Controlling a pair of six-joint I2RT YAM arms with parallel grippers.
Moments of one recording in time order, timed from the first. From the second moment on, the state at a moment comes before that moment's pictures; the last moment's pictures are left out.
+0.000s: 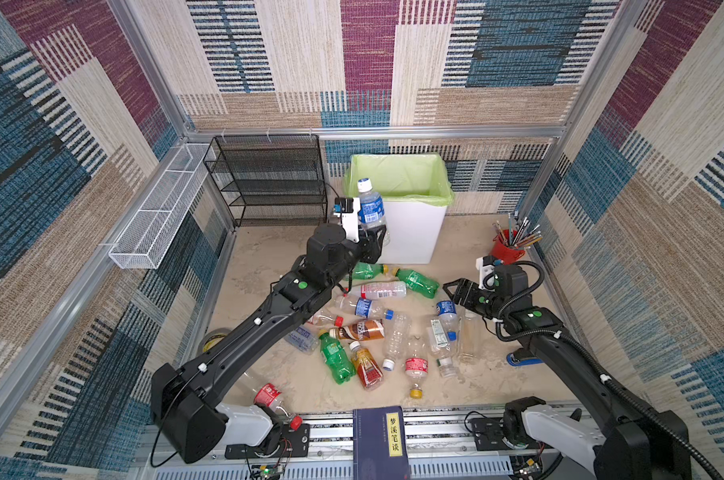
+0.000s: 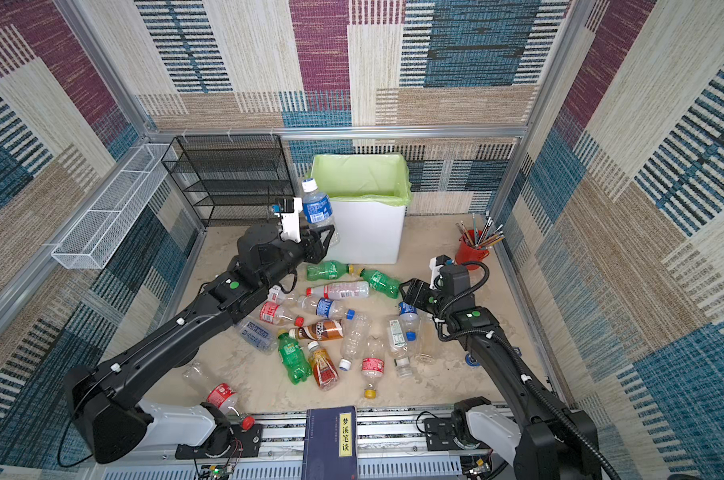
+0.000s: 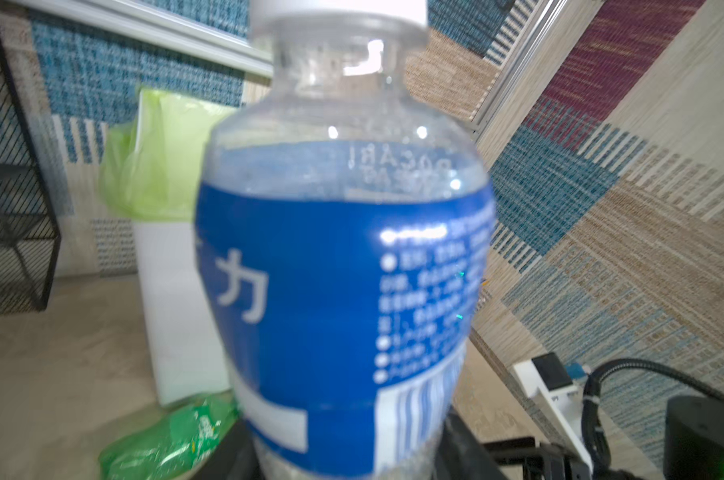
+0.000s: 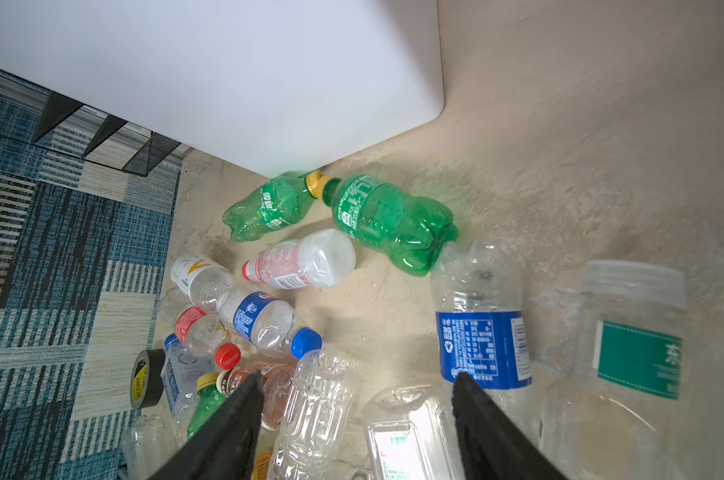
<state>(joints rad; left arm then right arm) -0.65 1.42 1.37 -0.03 -0.06 -0.36 0.20 1.06 0.72 -0.31 -0.31 0.61</state>
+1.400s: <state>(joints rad) -0.49 1.15 1.28 -0.18 -0.15 -0.54 0.20 1.06 0.81 -0.45 -0.27 0.61</state>
